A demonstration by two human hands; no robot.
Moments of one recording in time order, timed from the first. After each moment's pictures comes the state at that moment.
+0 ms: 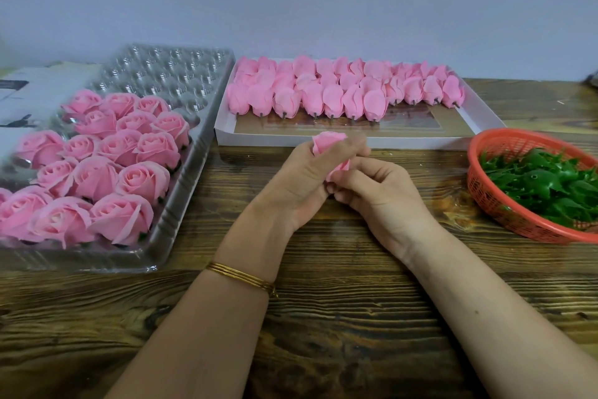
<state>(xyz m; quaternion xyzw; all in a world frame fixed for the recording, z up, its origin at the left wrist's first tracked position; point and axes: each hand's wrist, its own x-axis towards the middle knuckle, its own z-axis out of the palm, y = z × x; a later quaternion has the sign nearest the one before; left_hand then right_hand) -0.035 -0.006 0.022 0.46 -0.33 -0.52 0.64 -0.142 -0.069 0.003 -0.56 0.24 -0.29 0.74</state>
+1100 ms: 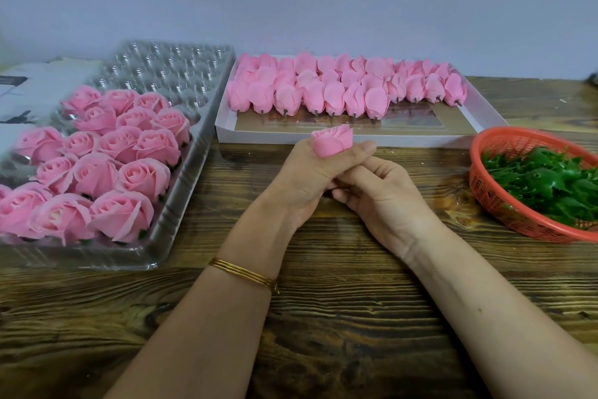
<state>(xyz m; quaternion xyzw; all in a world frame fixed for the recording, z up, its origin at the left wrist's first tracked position) -0.035 -0.015 0.010 0.52 -0.31 -0.45 0.66 -0.140 -0.072 0.000 -0.52 0.24 -0.27 0.78</state>
